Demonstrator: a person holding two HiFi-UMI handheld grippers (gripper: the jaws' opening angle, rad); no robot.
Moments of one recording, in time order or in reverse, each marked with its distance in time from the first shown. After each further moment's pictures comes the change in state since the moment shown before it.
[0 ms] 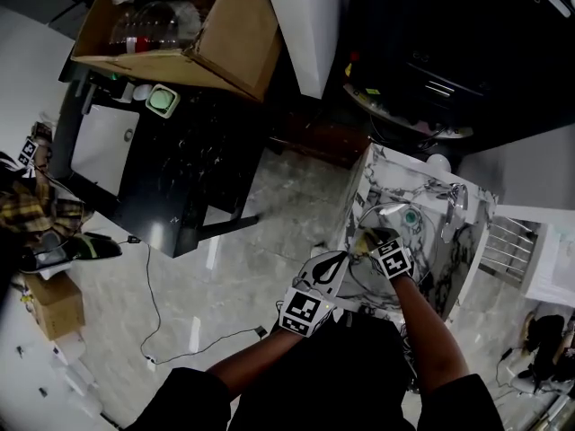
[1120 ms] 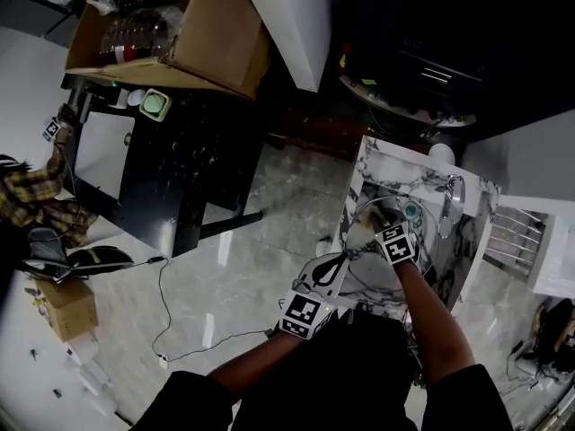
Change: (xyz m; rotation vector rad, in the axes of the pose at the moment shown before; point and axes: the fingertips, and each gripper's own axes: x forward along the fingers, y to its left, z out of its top) left arm 0.009 -0.016 -0.011 0.005 0.059 0.016; right arm 0.000 -0.047 0.020 0.019 -0.091 -0.094
